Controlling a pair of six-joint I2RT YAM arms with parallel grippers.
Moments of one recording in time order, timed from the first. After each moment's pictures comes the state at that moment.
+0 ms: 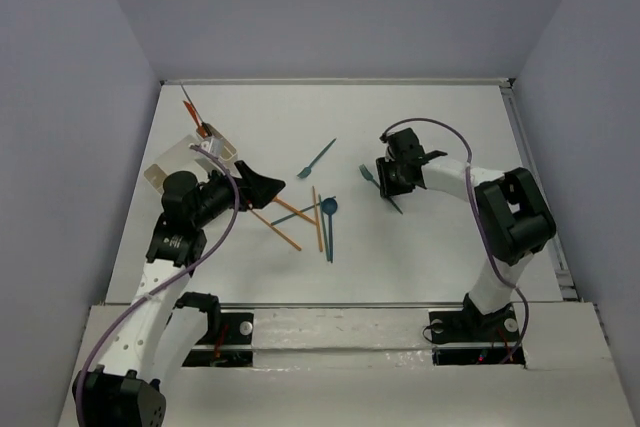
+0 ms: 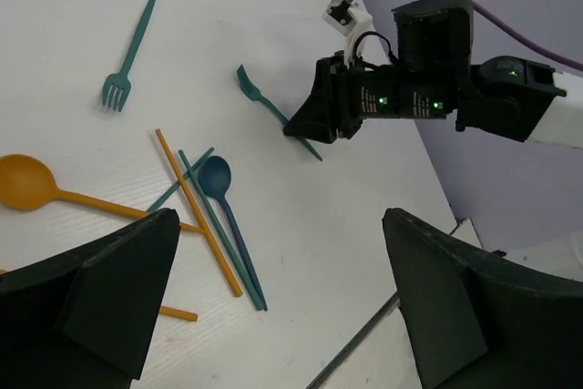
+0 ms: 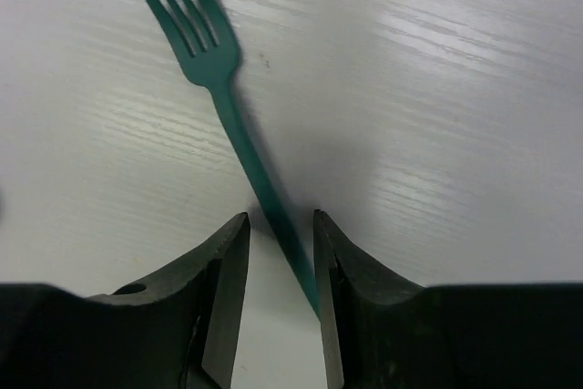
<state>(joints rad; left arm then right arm) -0.16 0.72 0.55 -0.03 0.56 -0.63 0.41 1.79 1.08 -0.32 -0.04 0.22</state>
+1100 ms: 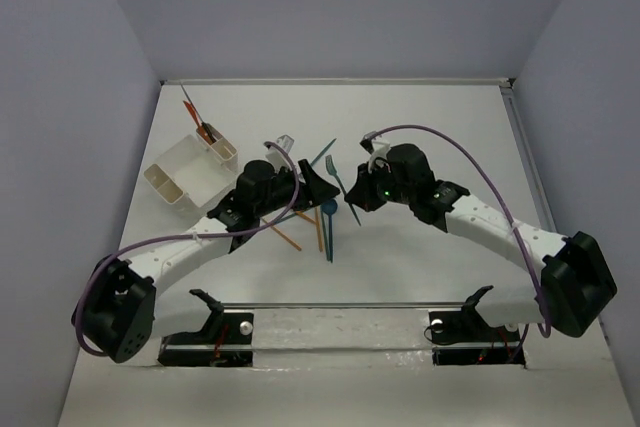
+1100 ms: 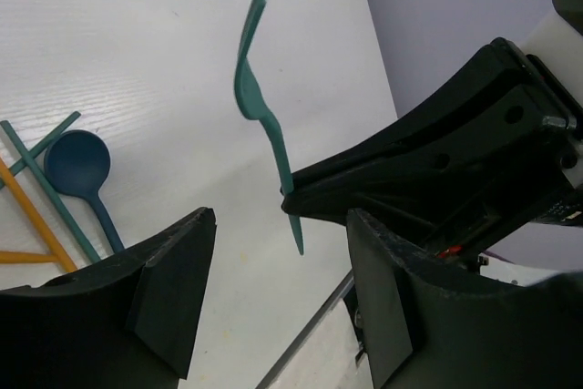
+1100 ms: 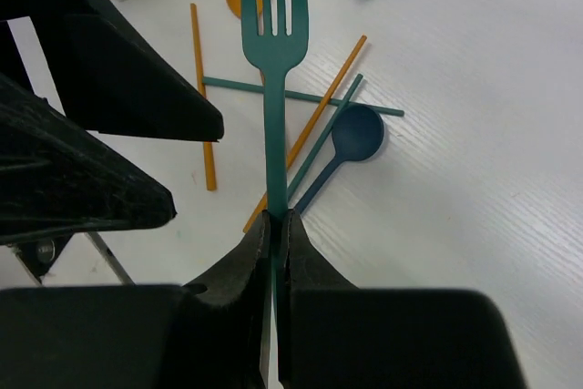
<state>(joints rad) -0.60 1.18 0.62 0.26 0.31 -0.85 0.67 1.32 0.89 -0.10 -0.25 0.30</state>
